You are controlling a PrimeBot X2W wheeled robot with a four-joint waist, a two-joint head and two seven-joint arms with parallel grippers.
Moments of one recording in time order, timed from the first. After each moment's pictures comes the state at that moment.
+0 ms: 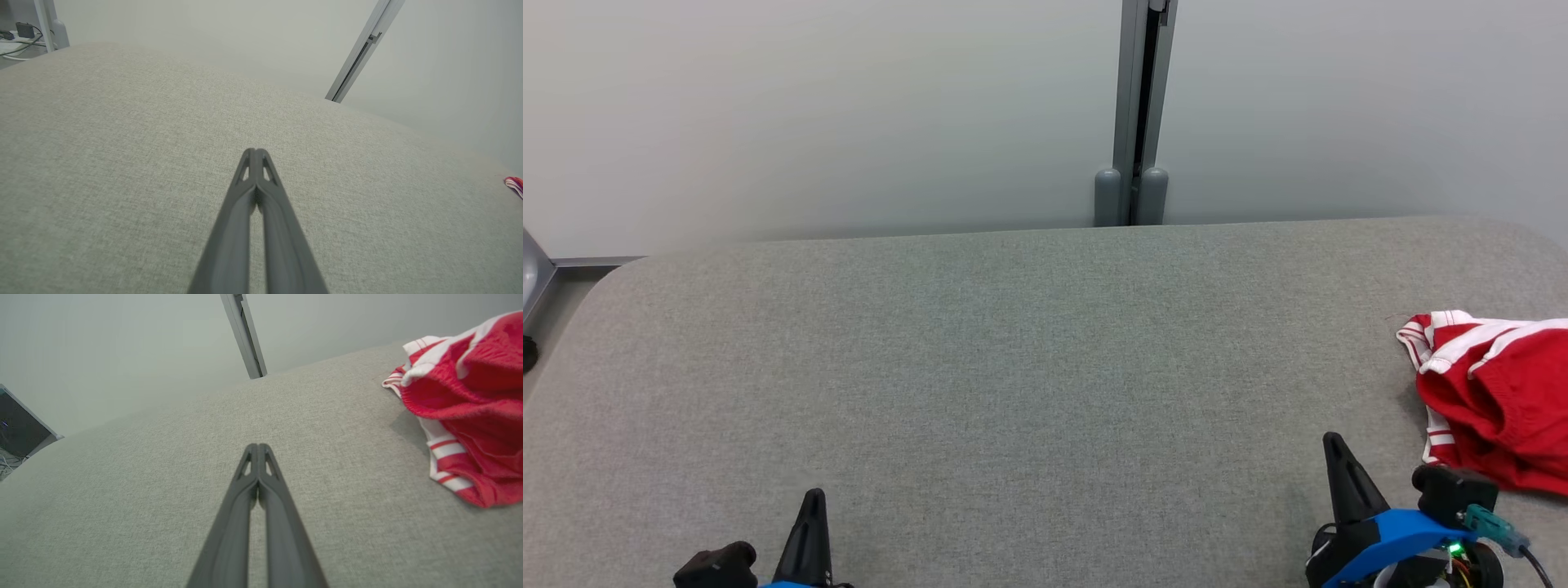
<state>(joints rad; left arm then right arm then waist) 0.02 0.05 -0.04 0.45 -0.38 -0.13 -0.21 -0.15 -0.04 -0.02 0.55 0.31 0.13 -0.21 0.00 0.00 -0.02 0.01</state>
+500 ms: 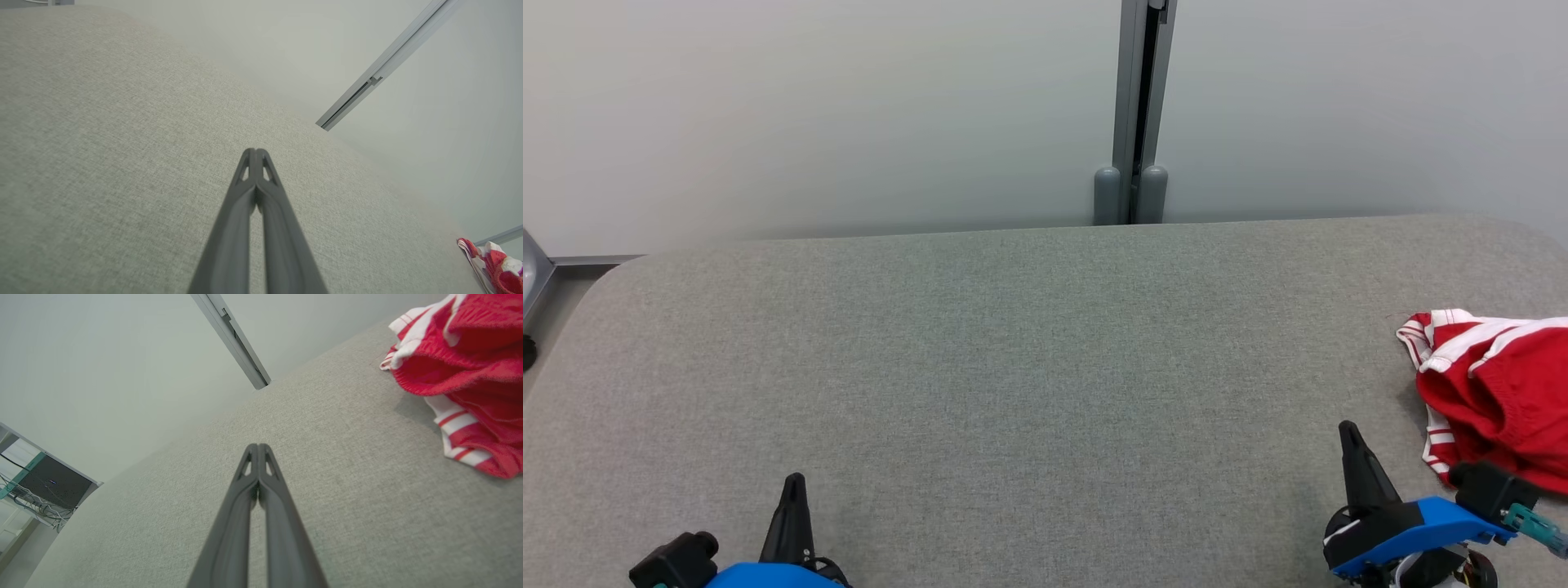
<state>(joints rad) 0.01 0.05 -0.01 0.41 -0.63 -0.13 -0.15 -0.14 -0.04 -0.04 0.49 0.57 0.13 -0.15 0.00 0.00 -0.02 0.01</state>
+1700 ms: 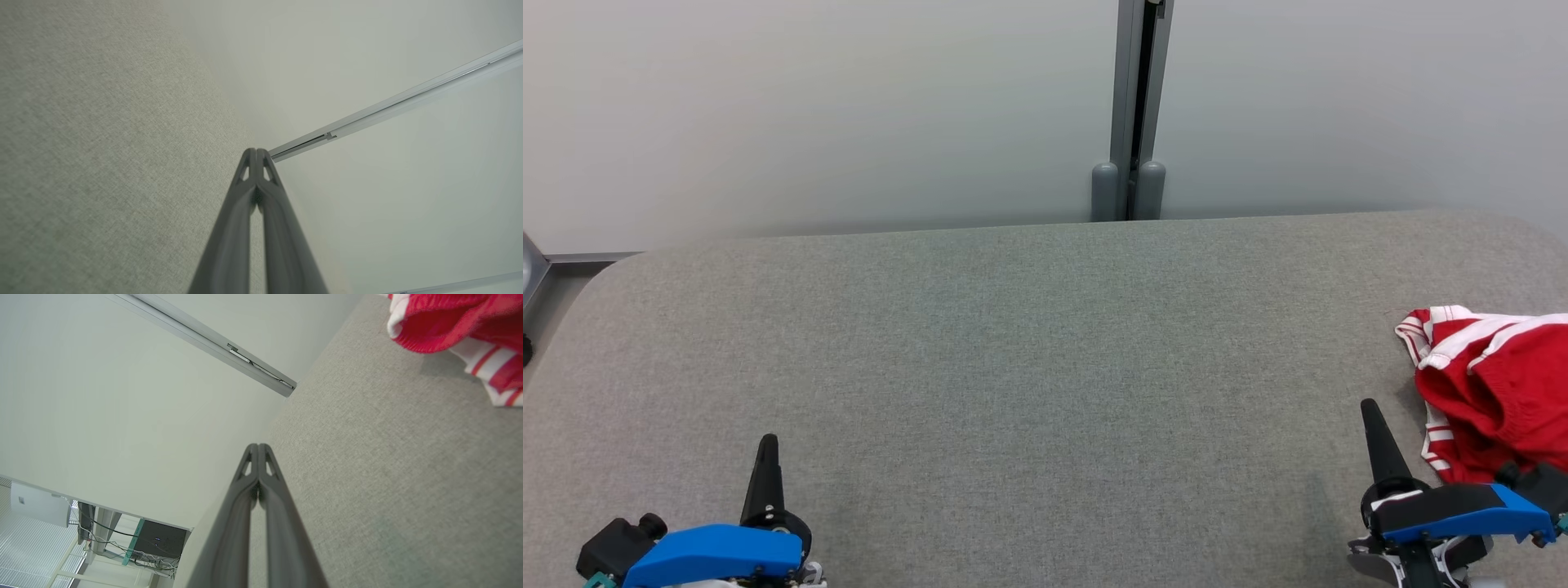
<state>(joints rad) -0.04 0.05 0.05 0.33 -1.08 -0.13 -0.03 -0.13 -0.04 -0.07 0.38 1.05 0.13 -0.03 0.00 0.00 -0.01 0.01</state>
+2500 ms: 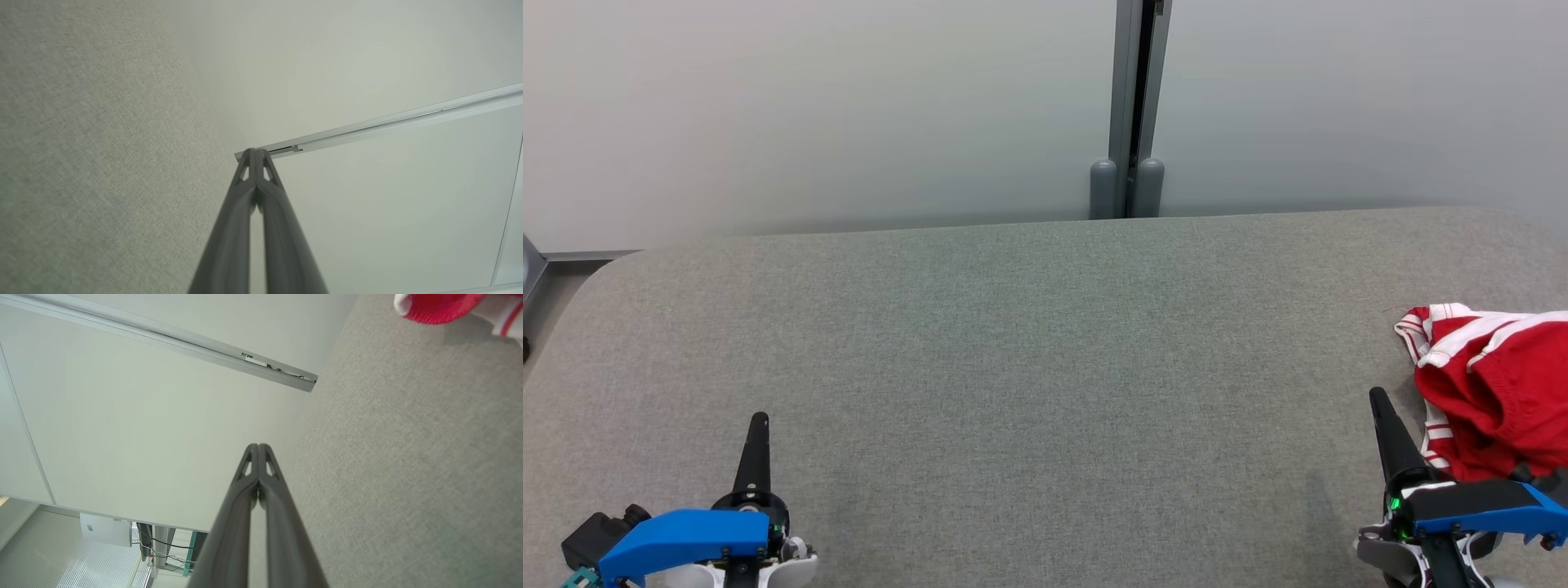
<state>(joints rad) -0.07 0.05 0.08 0.29 -1.31 -0.13 0.03 -0.12 -0.04 -0.09 0.32 1.29 0.13 0.03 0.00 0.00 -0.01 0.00</state>
